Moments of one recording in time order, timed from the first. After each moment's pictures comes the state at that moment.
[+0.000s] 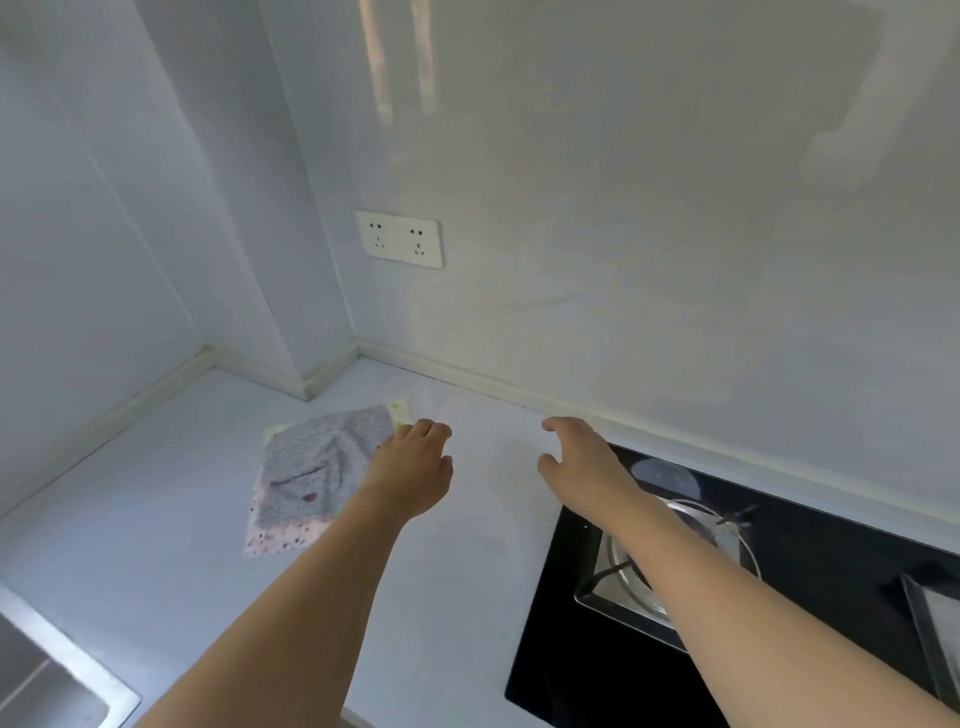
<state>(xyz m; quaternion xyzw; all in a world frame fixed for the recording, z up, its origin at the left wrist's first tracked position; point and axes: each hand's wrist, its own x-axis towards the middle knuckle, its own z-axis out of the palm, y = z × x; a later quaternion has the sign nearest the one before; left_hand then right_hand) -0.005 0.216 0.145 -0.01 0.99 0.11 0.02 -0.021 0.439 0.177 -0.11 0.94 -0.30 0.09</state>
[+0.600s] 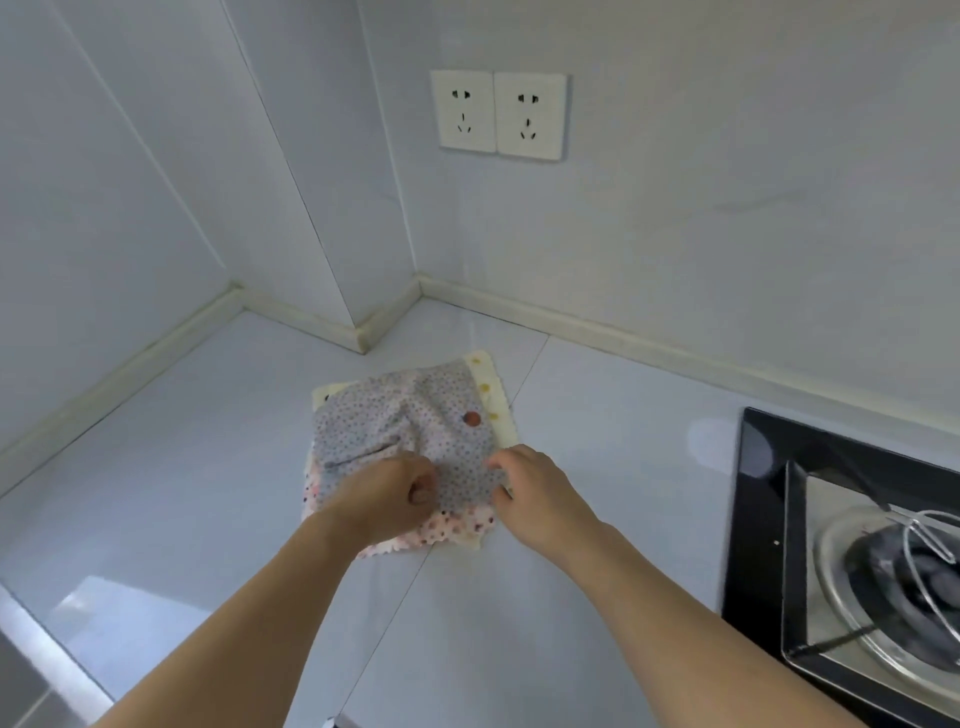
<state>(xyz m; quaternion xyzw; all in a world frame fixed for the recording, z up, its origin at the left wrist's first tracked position) -0.031 0.023 0.005 0.01 0.98 0.15 0.12 -0.068 0.230 0.001 -0.23 0.92 -0.27 0.15</state>
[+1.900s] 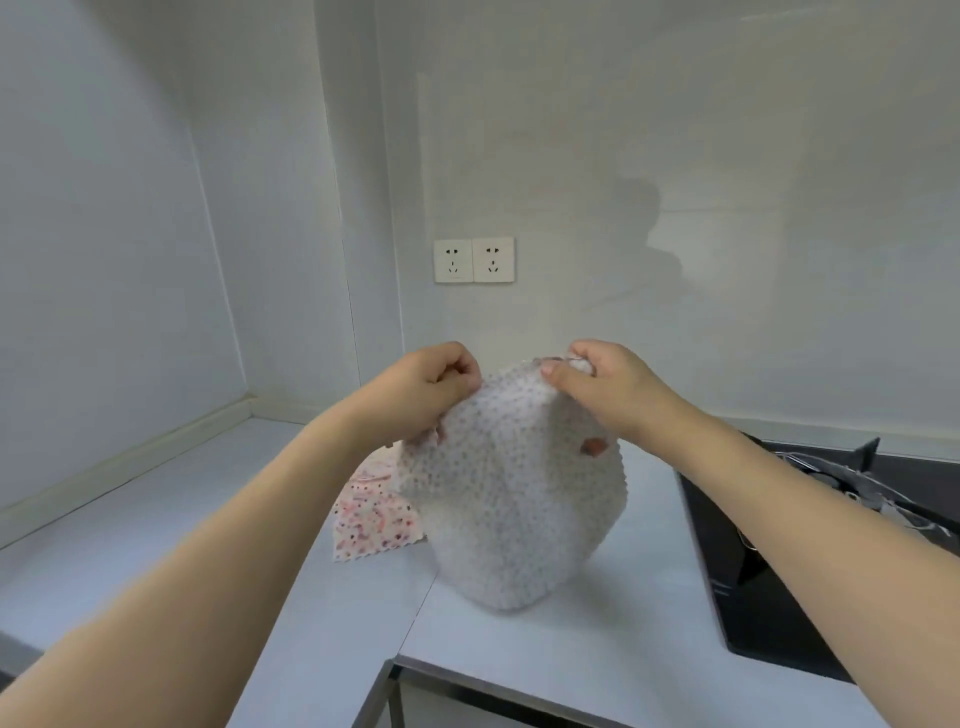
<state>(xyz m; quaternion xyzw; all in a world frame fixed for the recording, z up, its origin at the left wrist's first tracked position) 0.100 0.039 0.132 0.16 0.90 0.40 -0.08 0.091 0.262 0.126 -0.20 0.86 -0.45 -0.15</state>
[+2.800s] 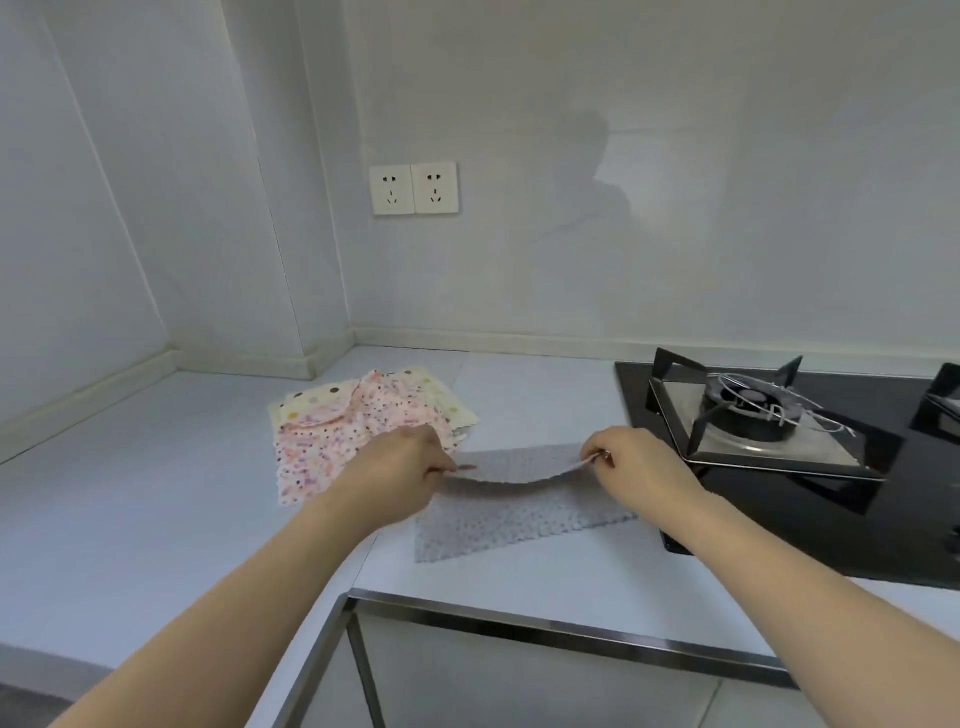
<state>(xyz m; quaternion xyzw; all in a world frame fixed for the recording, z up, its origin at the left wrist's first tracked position) 0.084 0.054 -0.020 0.25 0.96 0.10 -0.09 0.100 0.344 -0.026 -0.06 0.98 -0.18 -0.11</state>
